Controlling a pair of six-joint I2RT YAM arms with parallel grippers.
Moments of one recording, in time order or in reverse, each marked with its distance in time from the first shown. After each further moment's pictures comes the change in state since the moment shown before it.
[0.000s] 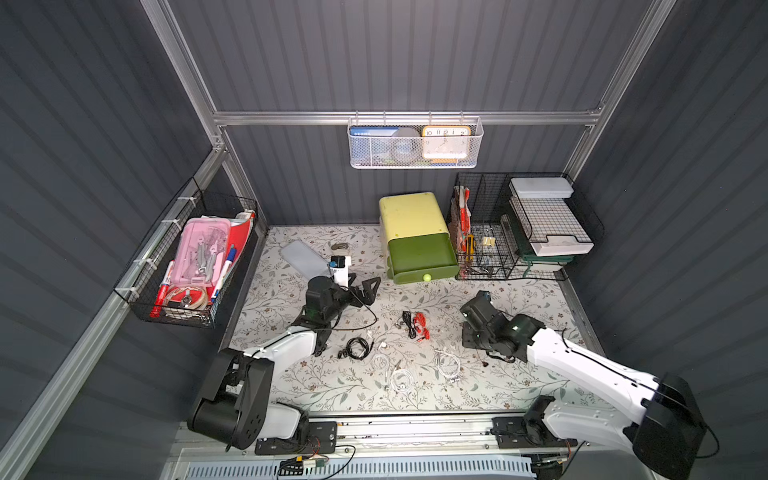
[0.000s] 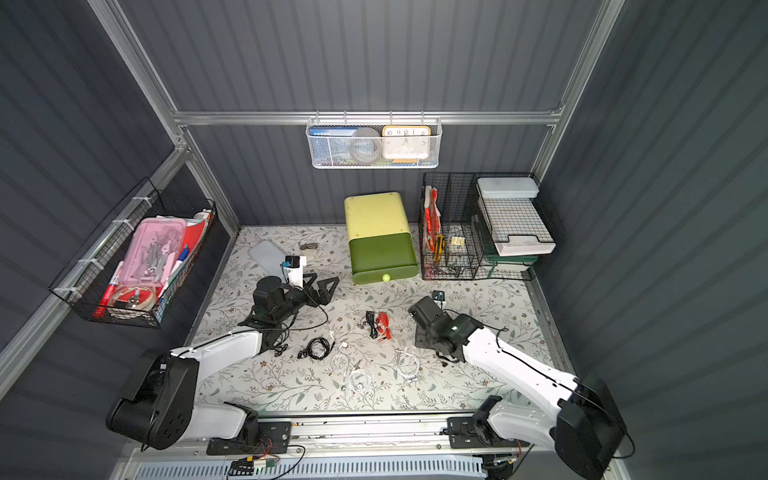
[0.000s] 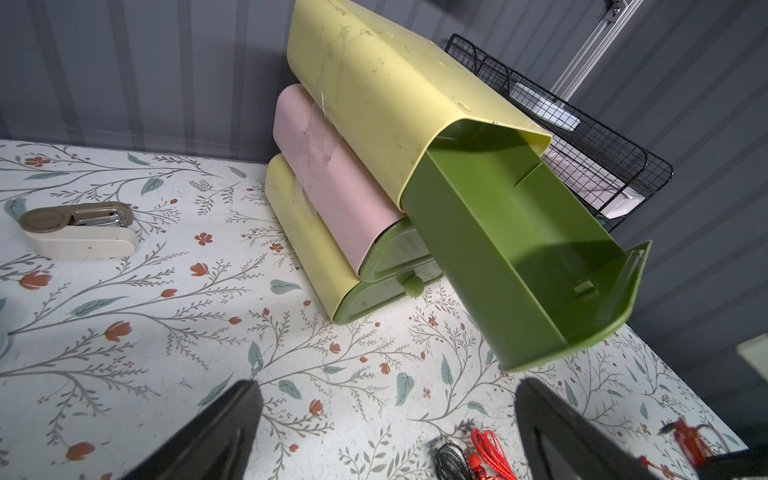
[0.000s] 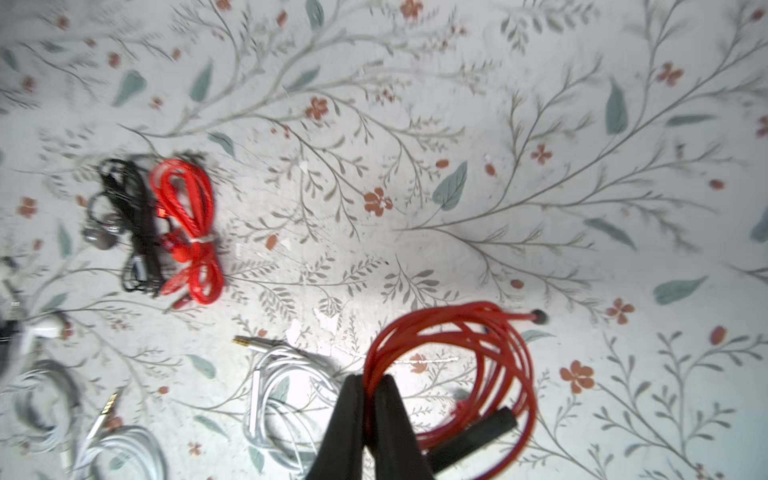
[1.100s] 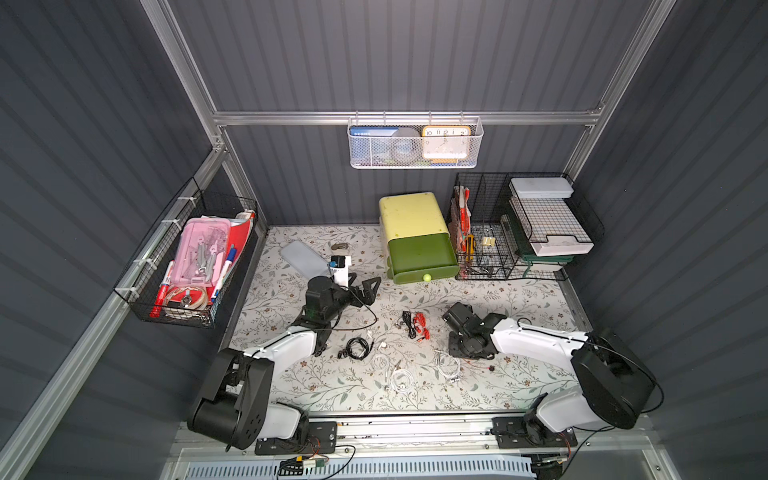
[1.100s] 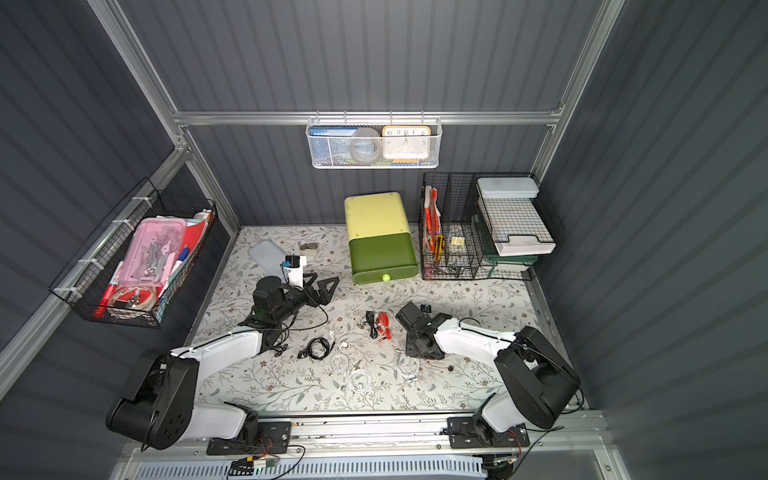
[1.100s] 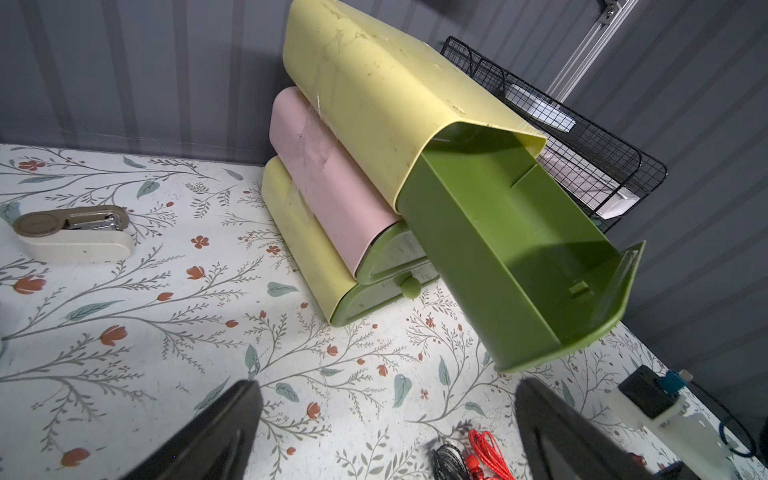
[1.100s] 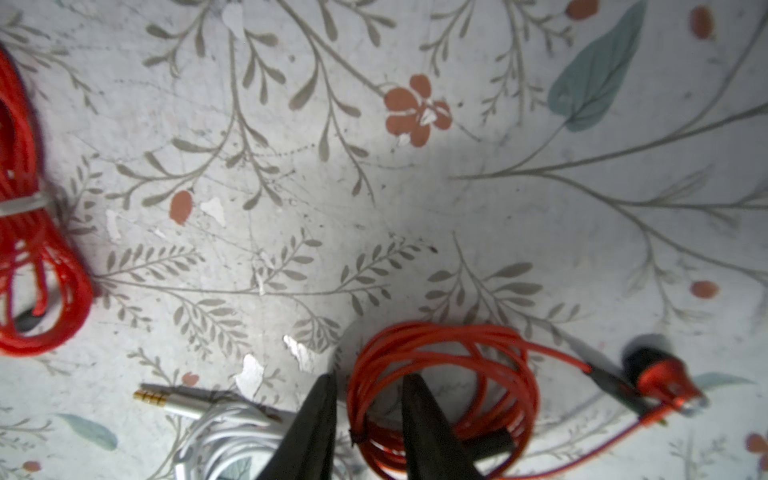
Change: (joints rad) left arm 0.000 0.001 0.000 0.007 0.008 0.000; right arm 0.000 0.362 -0.080 0.187 -0.131 0.051
